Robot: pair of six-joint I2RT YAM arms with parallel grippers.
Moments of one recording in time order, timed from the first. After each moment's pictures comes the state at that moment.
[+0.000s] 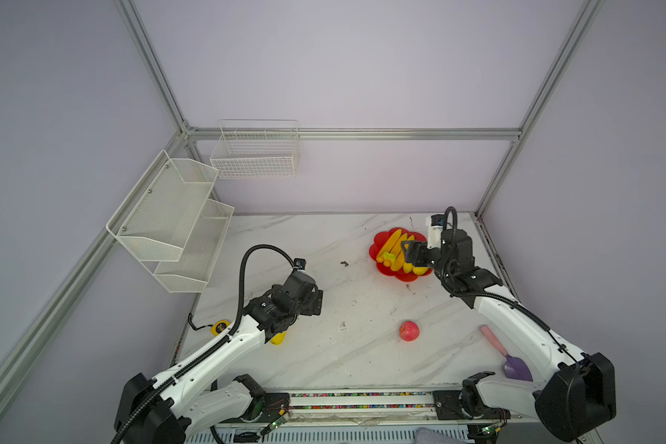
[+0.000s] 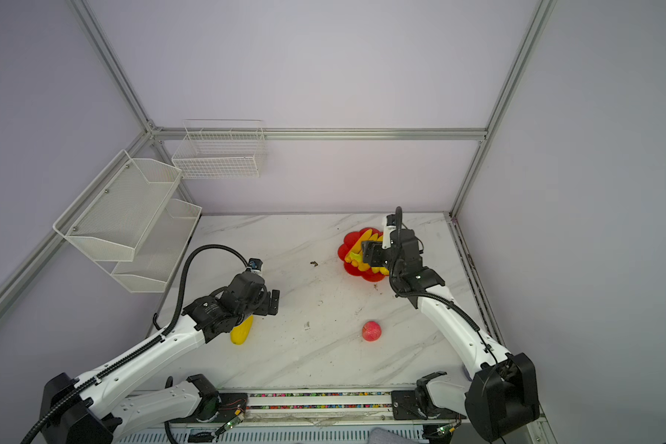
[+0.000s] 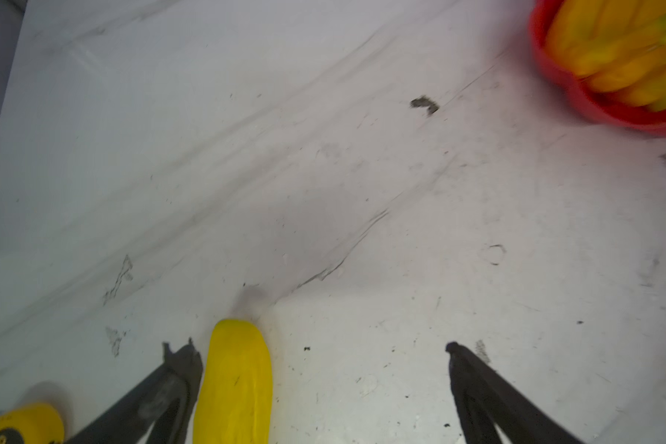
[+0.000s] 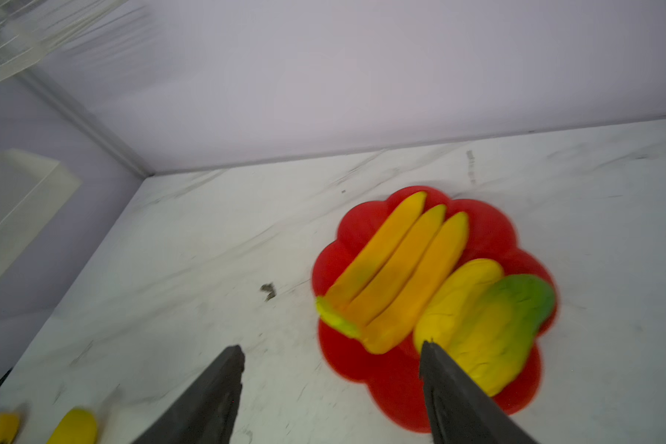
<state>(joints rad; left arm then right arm) -0.65 1.11 0.84 -0.69 -0.44 -0.46 0.44 1.21 0.94 -0.16 -0.09 0.35</state>
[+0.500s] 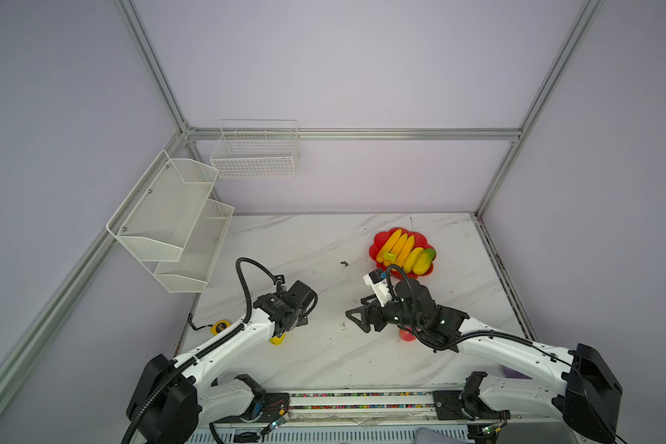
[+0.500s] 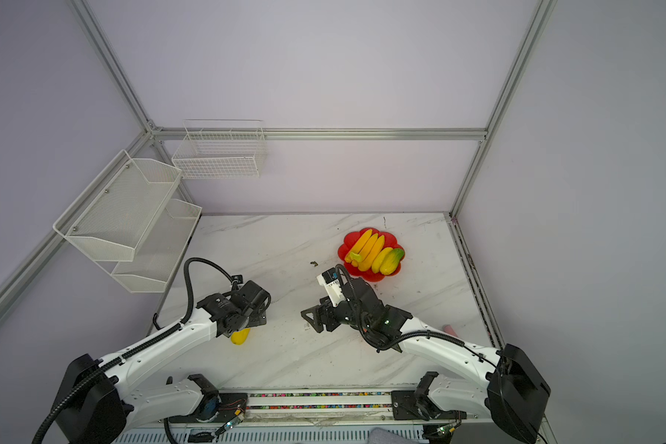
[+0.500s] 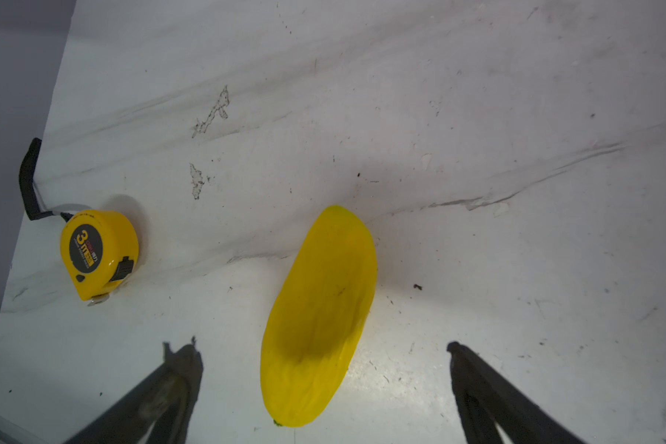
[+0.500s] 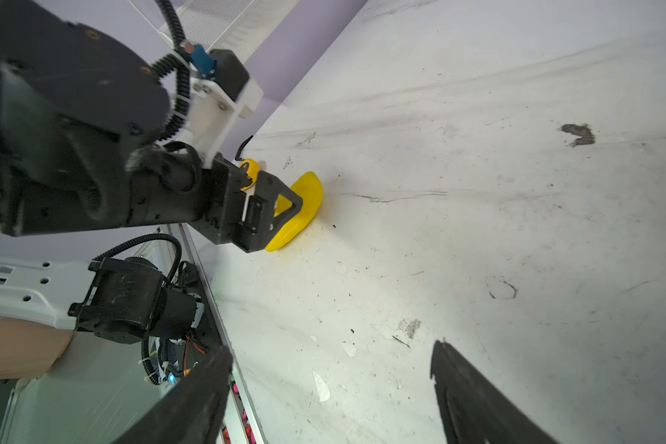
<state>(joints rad) -0.58 1.21 0.78 -0.90 -0.52 -0.77 0.89 1.19 0.71 0.03 -0.25 0.46</state>
